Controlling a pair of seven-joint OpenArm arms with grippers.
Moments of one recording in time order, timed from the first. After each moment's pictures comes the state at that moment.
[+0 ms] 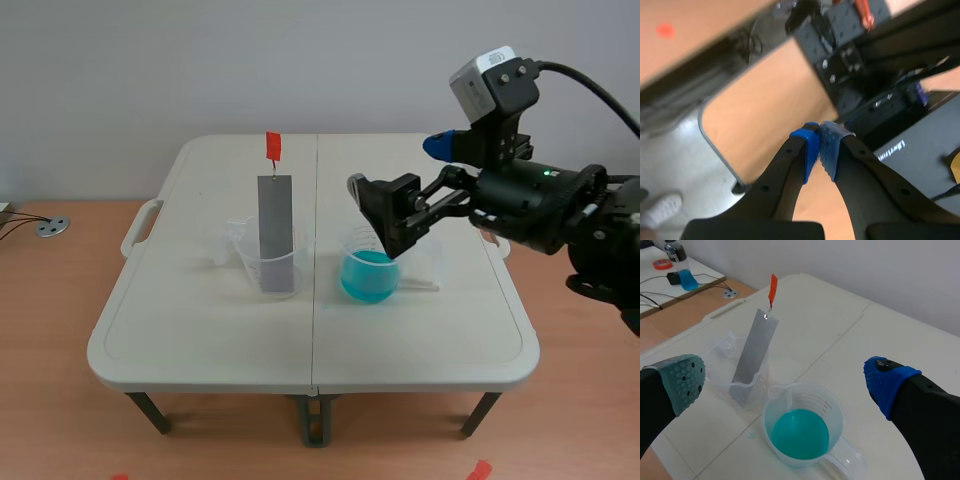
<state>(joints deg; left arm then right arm) 71.3 -31.8 -7.3 103.2 -12.9 -26.5 4.8 3.3 18.4 -9.1 85.7 14.9 34.0 -2.2</state>
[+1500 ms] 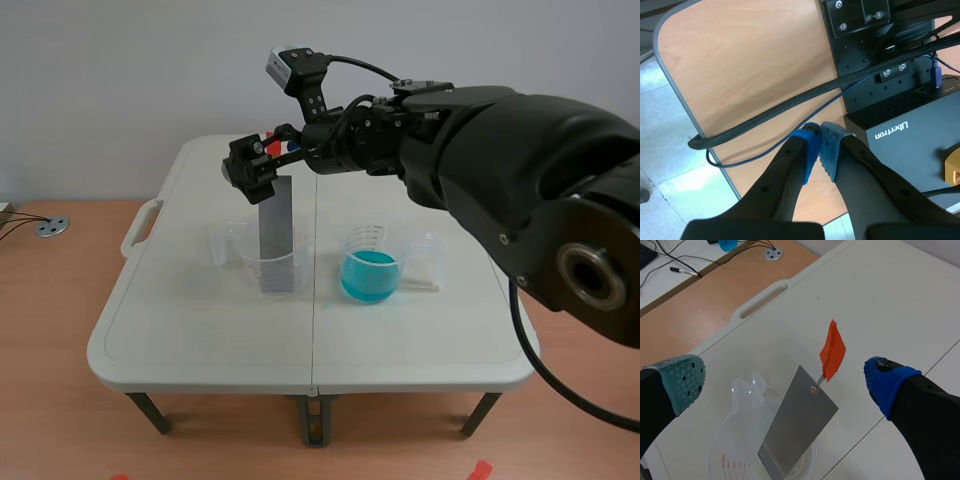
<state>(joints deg) 64.2 -24.0 -4.5 84.2 -11.0 -26.8 0.6 46.3 -4.5 -27.2 27.1 13.8 35.3 -4.4</state>
